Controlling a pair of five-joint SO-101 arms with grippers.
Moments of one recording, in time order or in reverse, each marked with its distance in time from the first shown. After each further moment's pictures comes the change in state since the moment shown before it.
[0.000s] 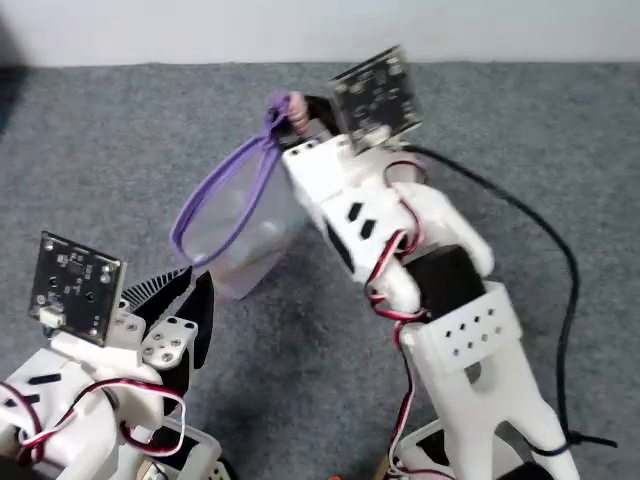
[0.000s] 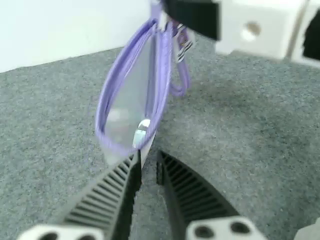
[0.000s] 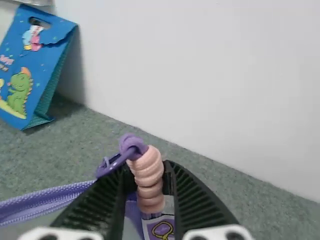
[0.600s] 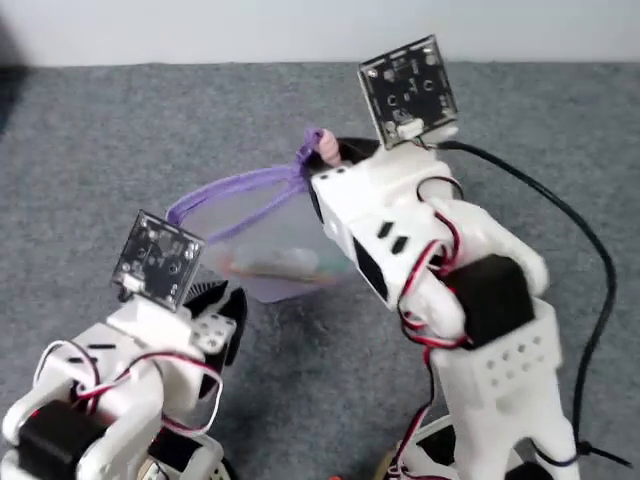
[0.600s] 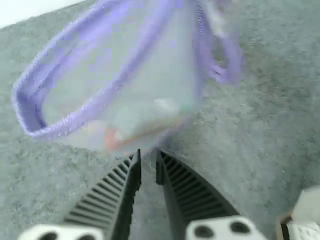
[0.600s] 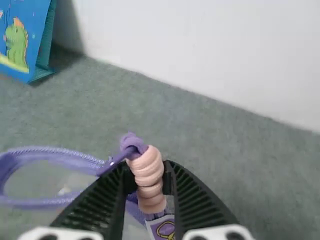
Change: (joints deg) left arm 2.9 0.0 14.2 -5.4 -1.4; right arm -0.1 0.3 -18.0 33.2 -3.3
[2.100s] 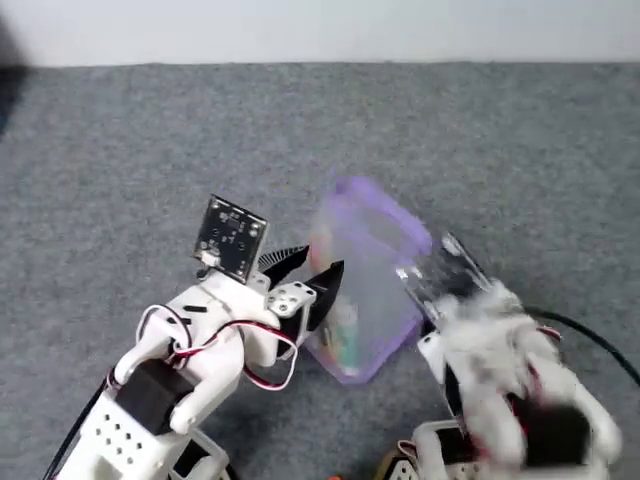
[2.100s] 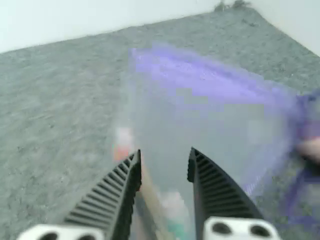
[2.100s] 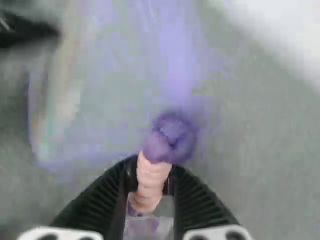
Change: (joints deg) left arm 12.0 0.9 26.1 -37.8 9.1; right arm 24.4 -34.6 43.6 18.8 35.3
